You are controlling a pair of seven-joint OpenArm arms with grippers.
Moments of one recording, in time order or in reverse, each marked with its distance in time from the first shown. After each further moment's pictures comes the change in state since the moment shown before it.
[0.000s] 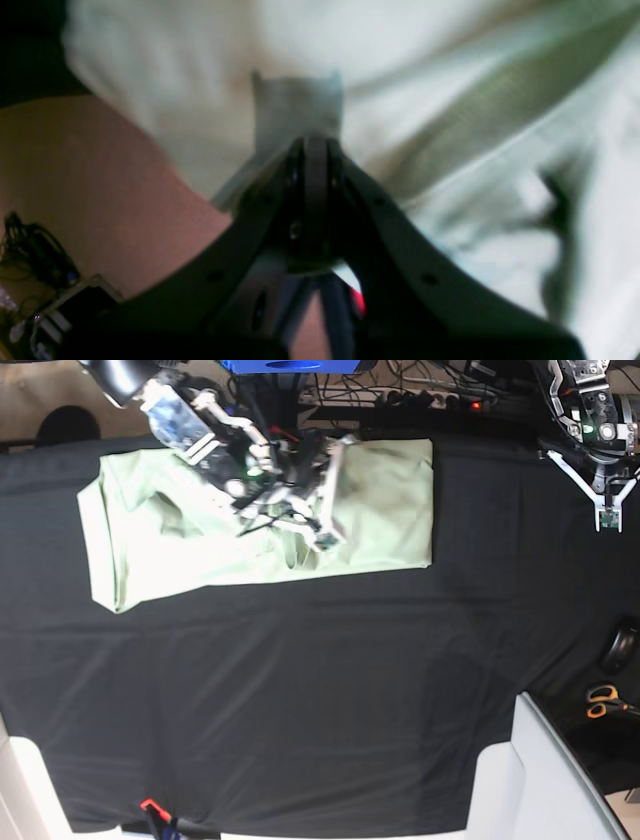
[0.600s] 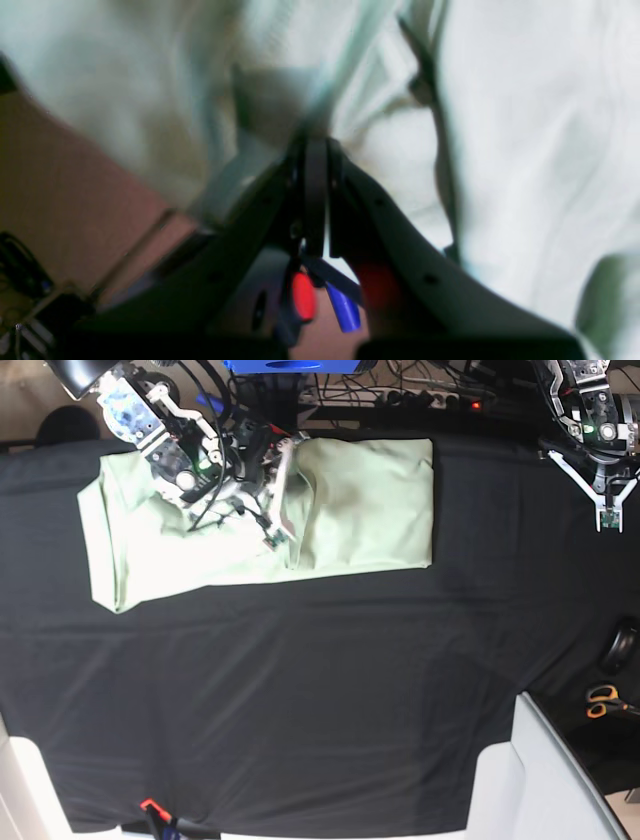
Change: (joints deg) left arm 0.0 0.0 0.0 0.0 -1.0 0.0 0.0; right arm -2.9 6.6 3.0 7.3 -0.3 -0.3 -0.7
